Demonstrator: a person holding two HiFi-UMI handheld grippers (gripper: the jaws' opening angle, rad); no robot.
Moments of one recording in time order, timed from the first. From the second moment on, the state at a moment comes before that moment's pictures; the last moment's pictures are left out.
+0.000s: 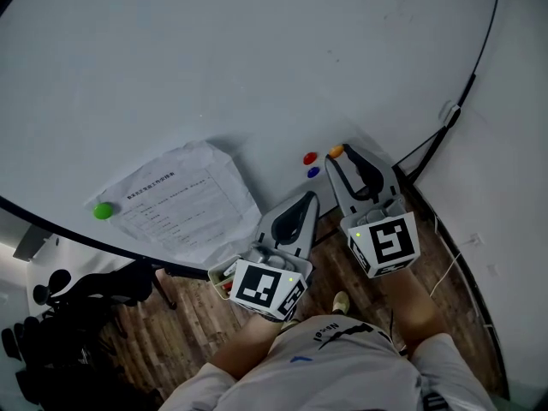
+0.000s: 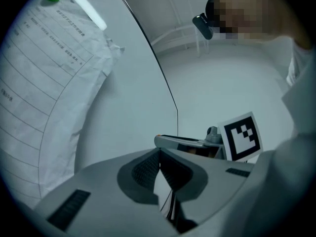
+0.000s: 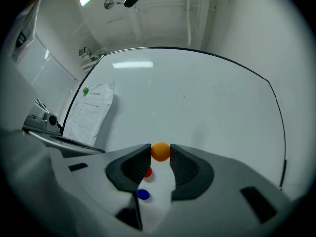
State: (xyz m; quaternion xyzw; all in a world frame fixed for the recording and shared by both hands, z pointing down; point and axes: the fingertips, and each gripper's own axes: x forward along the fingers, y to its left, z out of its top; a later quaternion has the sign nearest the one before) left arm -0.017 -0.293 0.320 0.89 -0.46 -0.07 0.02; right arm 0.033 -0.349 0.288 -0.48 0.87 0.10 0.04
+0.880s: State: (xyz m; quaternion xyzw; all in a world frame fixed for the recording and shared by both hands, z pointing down) left arm 0.035 -0.236 0.317 0.93 -0.35 -0.08 0.03; right arm 0.113 -0.263 0.275 -0.57 0.82 0.09 0.05
